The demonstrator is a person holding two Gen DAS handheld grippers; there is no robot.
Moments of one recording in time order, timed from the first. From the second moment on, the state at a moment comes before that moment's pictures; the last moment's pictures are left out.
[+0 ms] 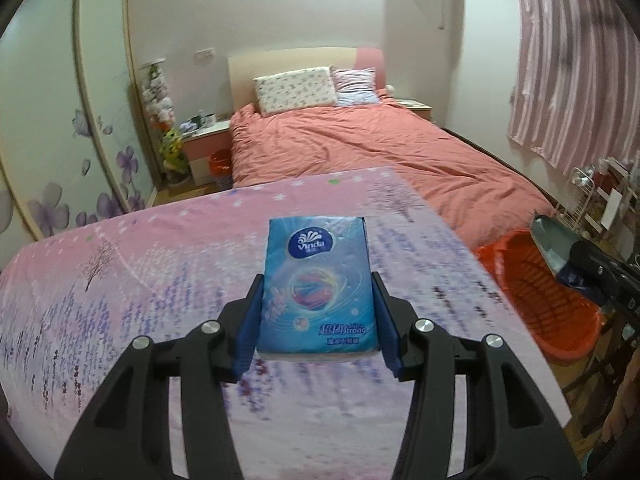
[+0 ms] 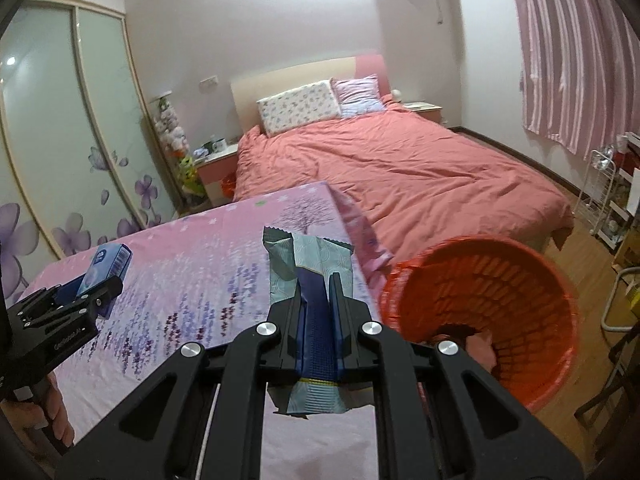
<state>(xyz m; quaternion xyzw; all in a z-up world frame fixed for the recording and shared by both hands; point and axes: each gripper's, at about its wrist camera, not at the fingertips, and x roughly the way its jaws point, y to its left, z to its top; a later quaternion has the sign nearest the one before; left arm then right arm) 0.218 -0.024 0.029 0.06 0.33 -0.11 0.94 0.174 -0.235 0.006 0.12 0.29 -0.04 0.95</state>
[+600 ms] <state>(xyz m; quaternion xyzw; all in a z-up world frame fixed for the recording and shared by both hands) 0.190 -0.168 0.024 0.08 0.33 -0.23 0.91 0.142 -0.342 -0.014 0.18 0.28 -0.10 0.94</state>
